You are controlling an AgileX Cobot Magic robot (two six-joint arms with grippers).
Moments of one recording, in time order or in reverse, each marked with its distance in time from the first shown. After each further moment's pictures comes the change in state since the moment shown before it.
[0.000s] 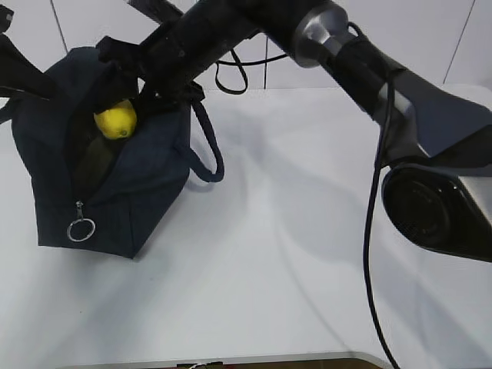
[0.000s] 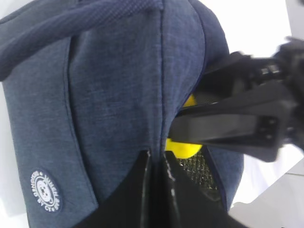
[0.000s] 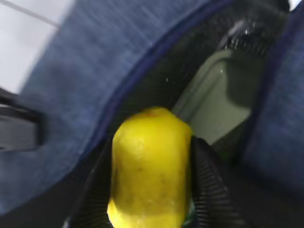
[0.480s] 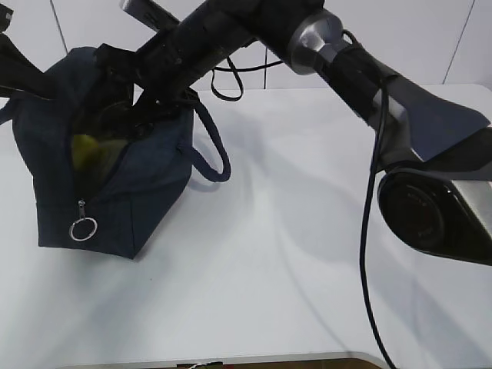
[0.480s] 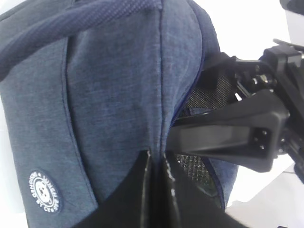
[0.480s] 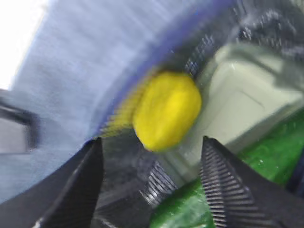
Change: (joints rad) left arm 0.000 0.000 0.000 -0.006 0.010 0.000; right arm 0.004 0.019 0.000 0.032 -0.002 -0.031
